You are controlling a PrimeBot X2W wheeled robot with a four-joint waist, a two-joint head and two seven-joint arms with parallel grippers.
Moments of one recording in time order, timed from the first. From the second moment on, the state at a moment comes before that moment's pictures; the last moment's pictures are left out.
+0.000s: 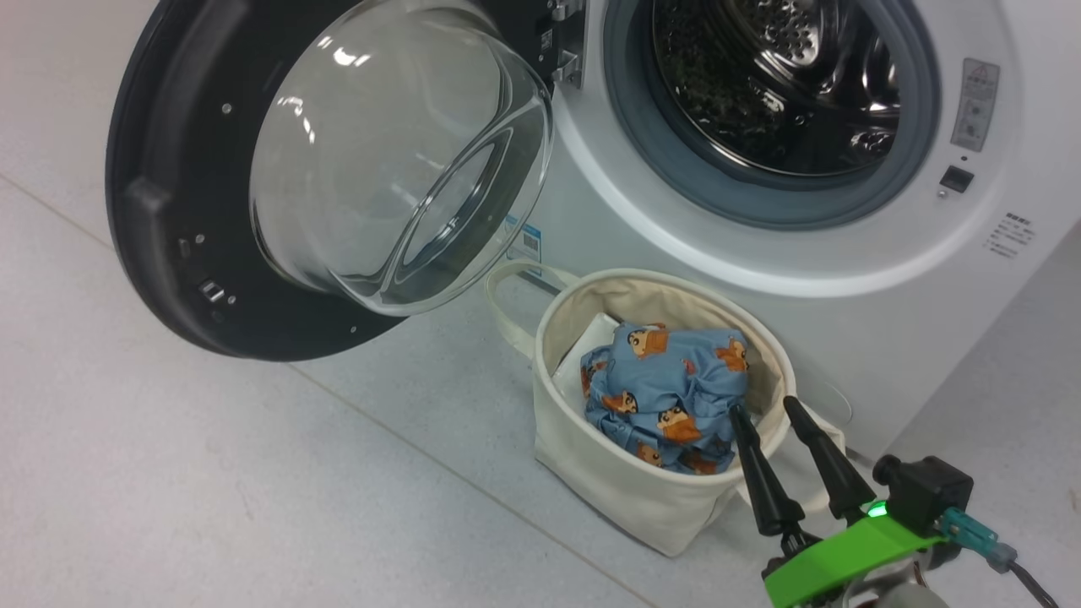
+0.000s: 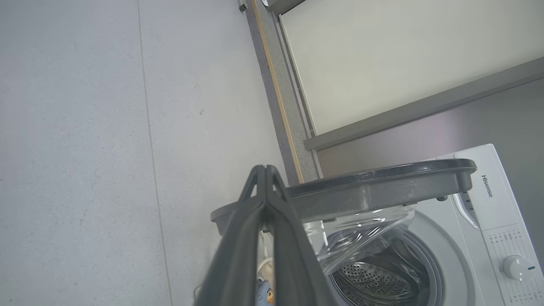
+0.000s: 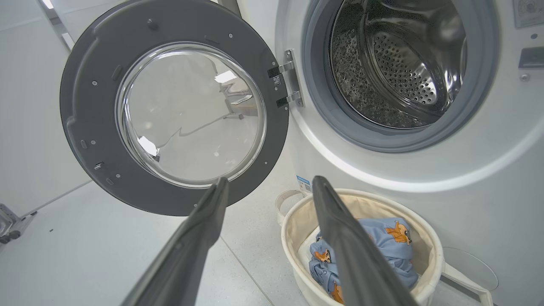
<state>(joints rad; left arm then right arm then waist) -0.52 0.51 0.30 0.72 -1.29 -0.12 0.43 -0.10 -0.14 0.27 0.22 0.45 0.13 -0.26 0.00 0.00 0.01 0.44</state>
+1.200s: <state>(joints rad) -0.91 0.54 0.19 0.91 -1.35 -0.12 0.48 -0.20 -0.27 0.26 0.17 0.41 0.13 -0.23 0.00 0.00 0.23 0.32</state>
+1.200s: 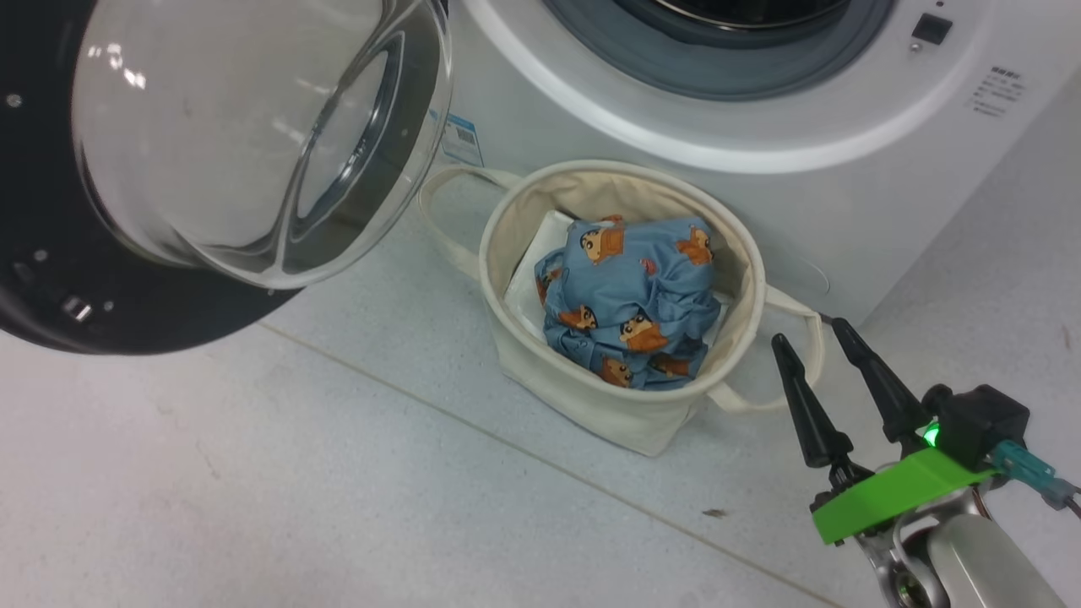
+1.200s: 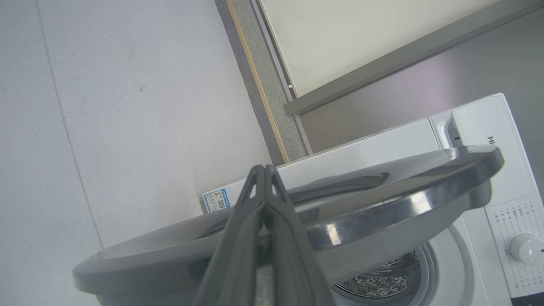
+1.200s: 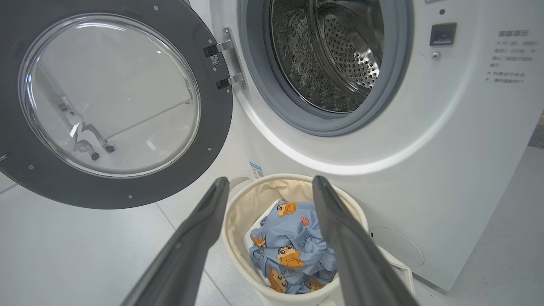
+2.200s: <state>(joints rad) -0.54 0.47 -0.12 0.44 -1.34 -0.12 0.61 -0.11 -0.15 0.26 0.28 0.45 0.13 -0.25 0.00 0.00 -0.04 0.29</state>
